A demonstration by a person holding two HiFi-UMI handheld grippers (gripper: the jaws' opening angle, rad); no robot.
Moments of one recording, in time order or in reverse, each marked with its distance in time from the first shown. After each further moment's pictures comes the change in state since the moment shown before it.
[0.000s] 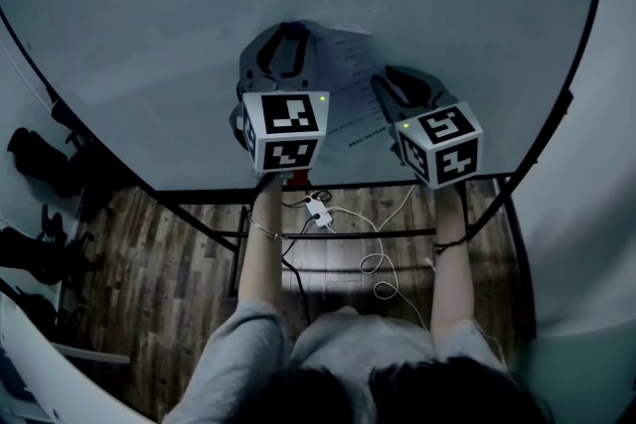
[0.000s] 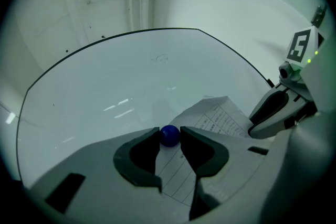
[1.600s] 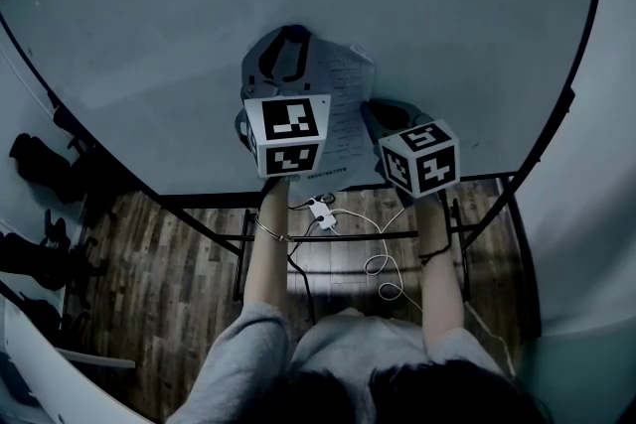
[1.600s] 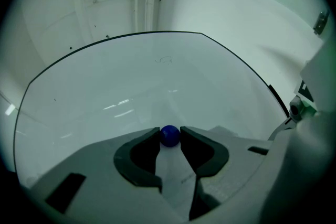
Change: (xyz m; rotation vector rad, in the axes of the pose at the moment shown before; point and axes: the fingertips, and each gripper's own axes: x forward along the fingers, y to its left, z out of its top) left arm -0.001 0.003 0.002 -0.048 -0.022 0.008; right arm 0.020 0.034 -0.056 0.178 0.110 0.073
